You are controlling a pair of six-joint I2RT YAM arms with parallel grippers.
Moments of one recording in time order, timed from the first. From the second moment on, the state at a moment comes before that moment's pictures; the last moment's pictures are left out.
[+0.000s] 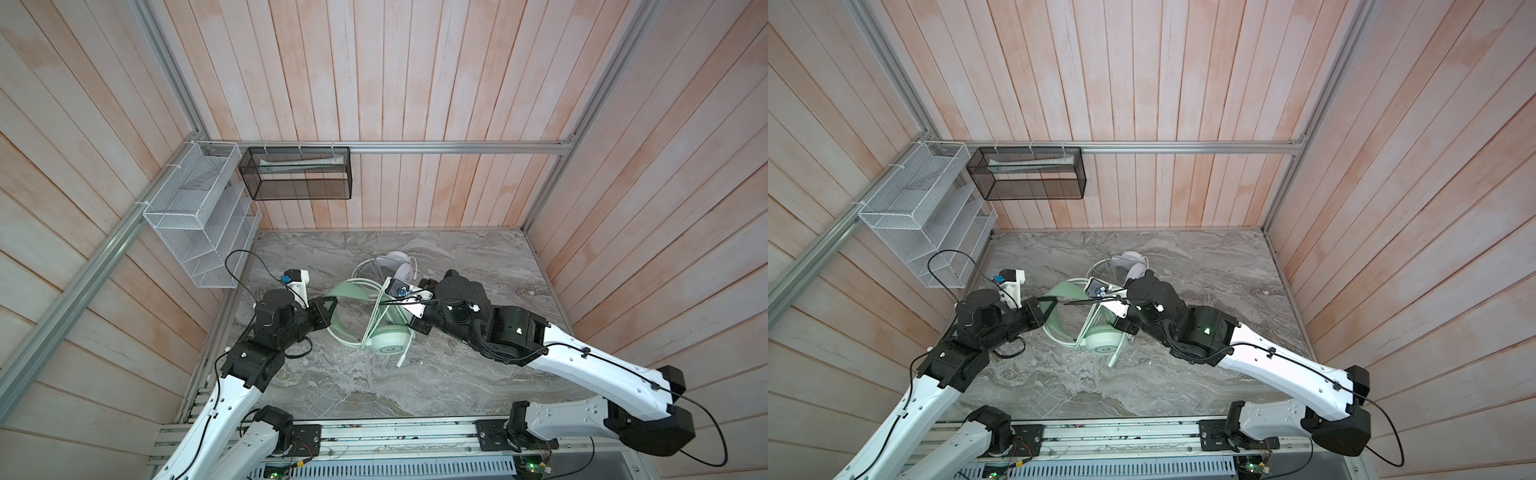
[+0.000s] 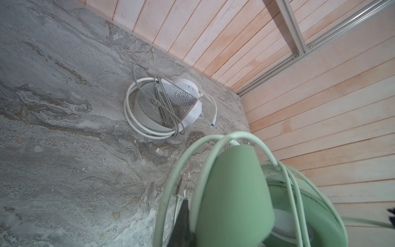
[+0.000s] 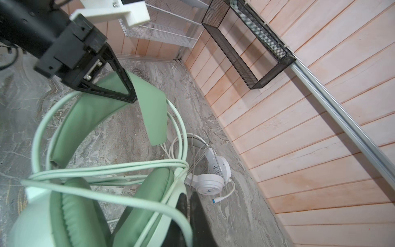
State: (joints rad) left arm -0.36 0.77 0.78 -0.43 0.26 -0.66; right arm 1.15 1.22 1.34 -0.53 0.35 -0.40
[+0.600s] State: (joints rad) left arm -0.35 0.68 0.78 -0.45 0.37 -0.66; right arm 0.99 1.24 1.29 -0.38 0.28 -0.35
